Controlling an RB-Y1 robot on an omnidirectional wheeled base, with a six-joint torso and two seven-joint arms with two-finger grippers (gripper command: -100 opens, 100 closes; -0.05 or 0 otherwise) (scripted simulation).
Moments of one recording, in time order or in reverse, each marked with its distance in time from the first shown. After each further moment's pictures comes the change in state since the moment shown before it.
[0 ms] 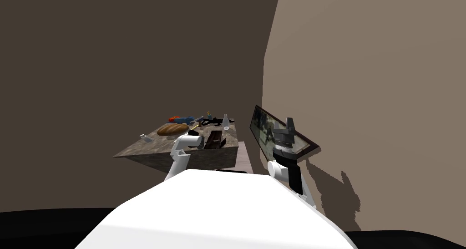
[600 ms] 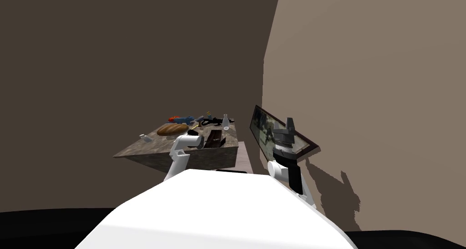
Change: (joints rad) left arm 0.002 0.003 0.003 -0.017 0.004 0.016 0.000; right arm 0.000 0.000 0.000 0.000 0.000 0.000 0.000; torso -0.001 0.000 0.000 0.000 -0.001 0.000
